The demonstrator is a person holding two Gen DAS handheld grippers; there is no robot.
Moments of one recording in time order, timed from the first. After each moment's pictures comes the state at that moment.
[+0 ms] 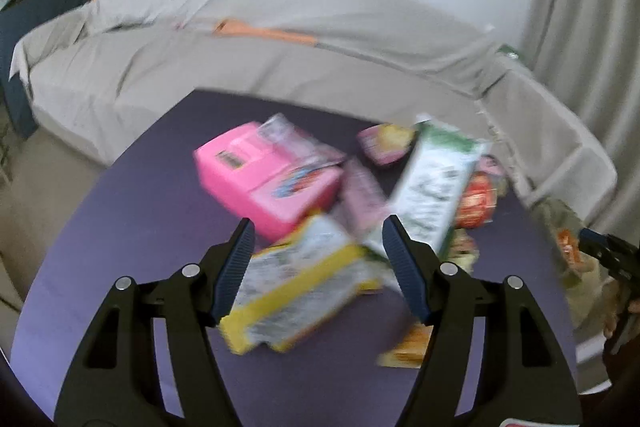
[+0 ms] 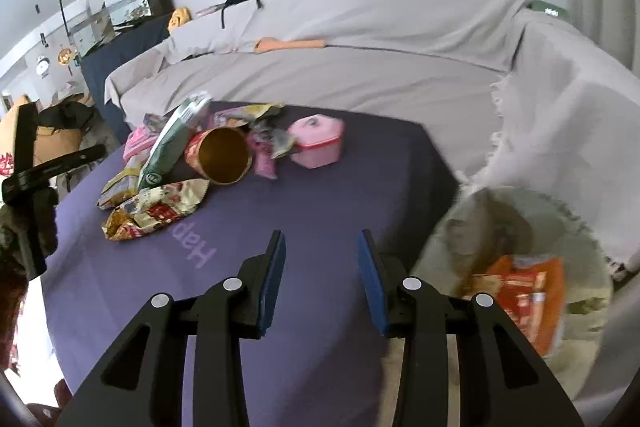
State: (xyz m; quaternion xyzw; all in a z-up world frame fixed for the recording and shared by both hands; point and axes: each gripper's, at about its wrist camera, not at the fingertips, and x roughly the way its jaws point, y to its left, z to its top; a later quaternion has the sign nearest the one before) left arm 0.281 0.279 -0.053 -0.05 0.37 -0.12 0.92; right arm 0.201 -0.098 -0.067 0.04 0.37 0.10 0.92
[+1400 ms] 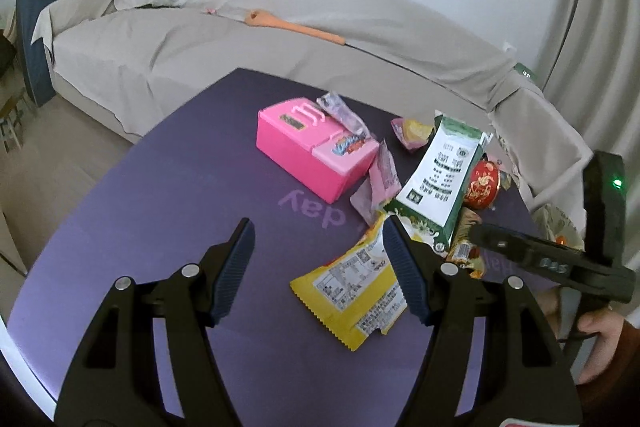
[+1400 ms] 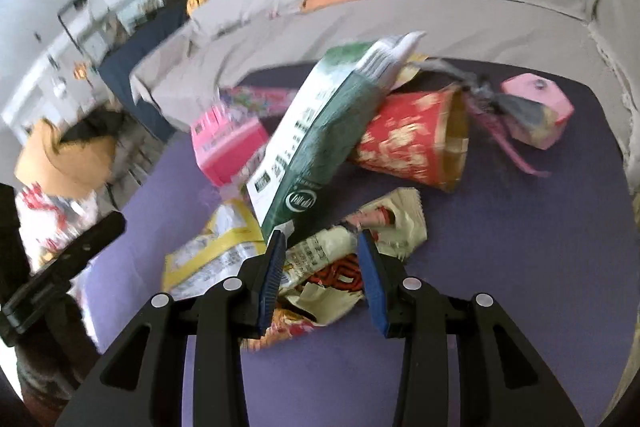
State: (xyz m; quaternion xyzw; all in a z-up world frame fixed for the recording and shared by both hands) left arm 0.231 0.319 -0.056 -0.09 0.37 -0.09 0.92; right arm 0.281 0.099 -0.094 0.11 0.45 0.15 0.87
